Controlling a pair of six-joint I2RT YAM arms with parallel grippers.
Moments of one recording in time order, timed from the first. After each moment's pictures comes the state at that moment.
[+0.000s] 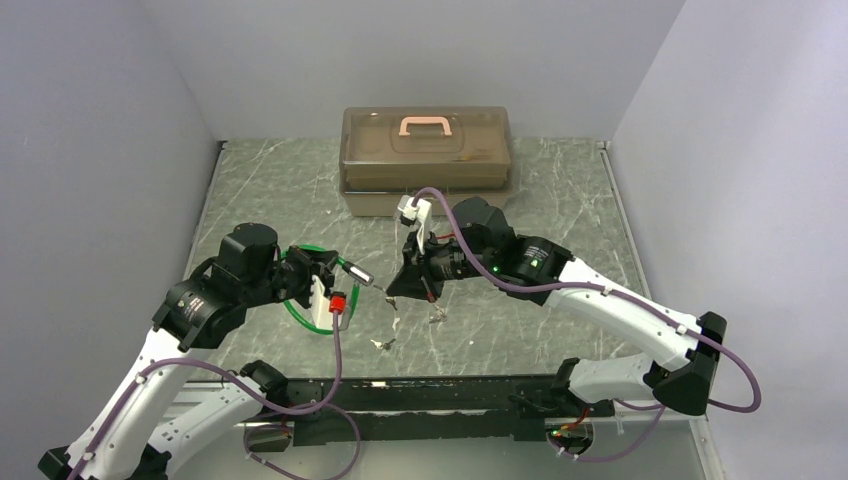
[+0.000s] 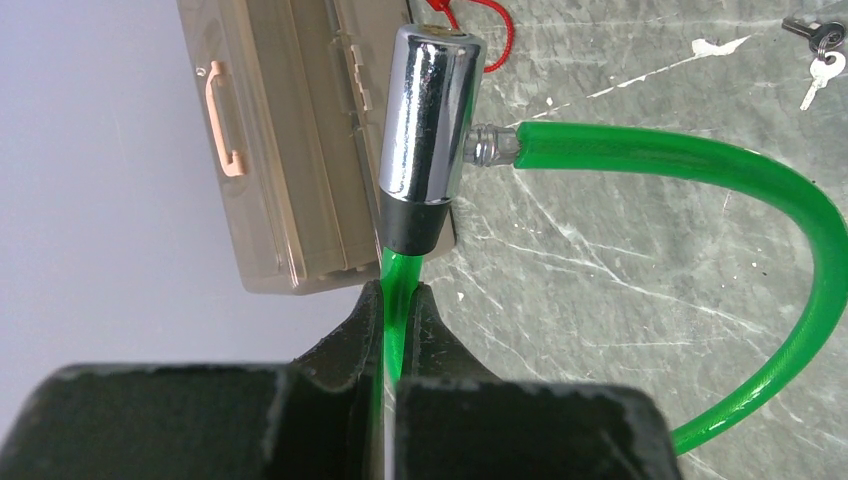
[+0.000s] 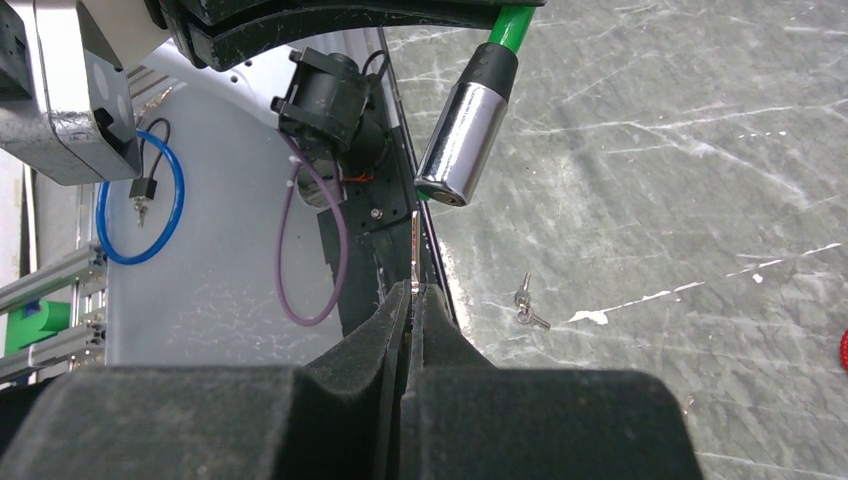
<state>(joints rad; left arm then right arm) -0.57 0.75 1.09 -0.92 0.36 1.39 1.00 1.23 1.24 -0.44 -0.46 0.21</state>
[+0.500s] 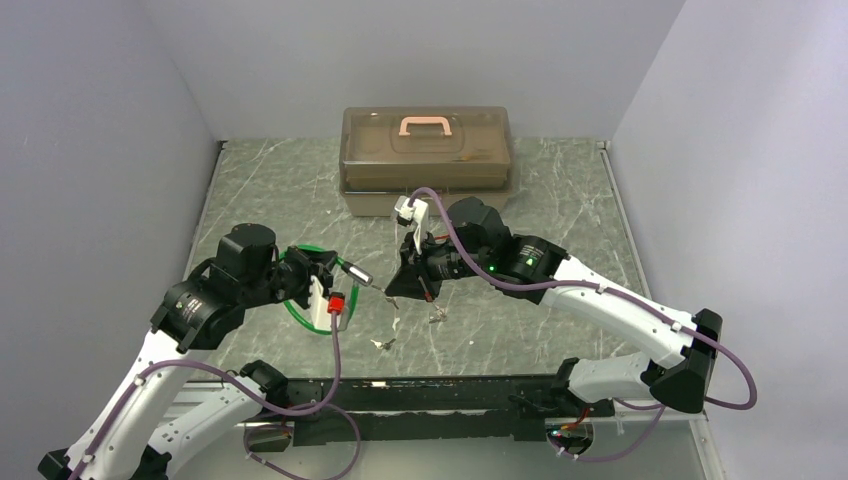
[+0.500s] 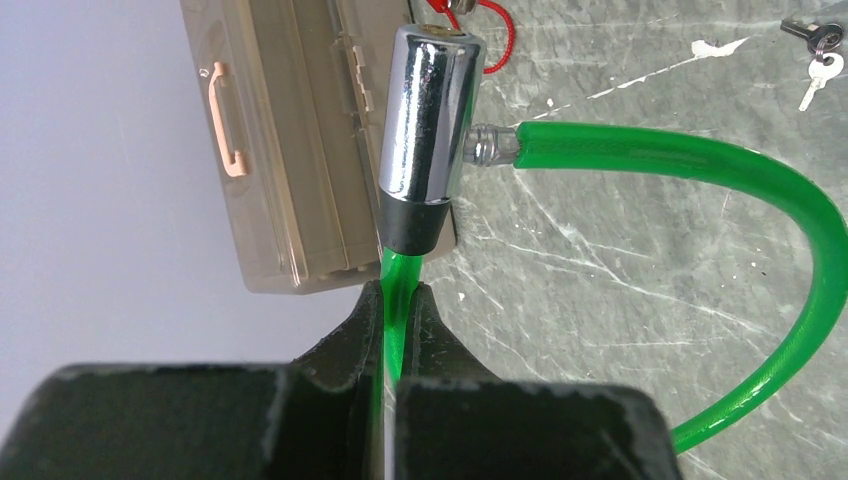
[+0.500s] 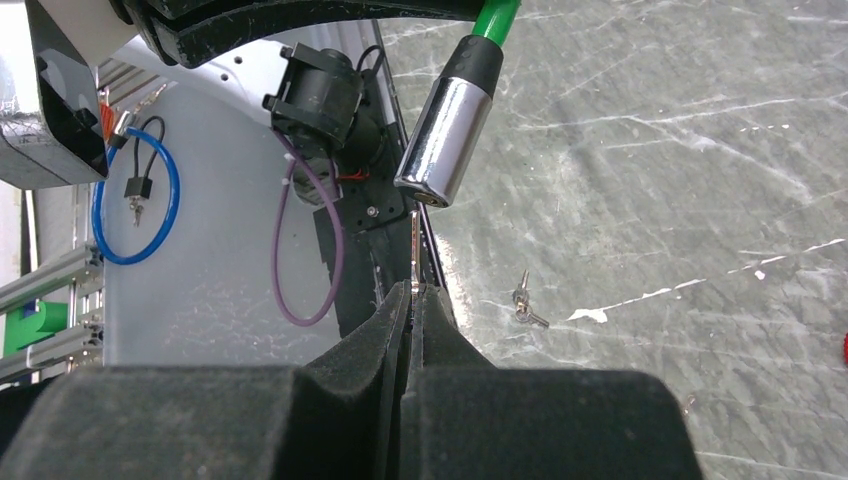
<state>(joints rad) -0.56 0.74 1.09 -0.93 0.37 1.39 1.00 1.25 1.24 -0.43 -0.46 0.21</state>
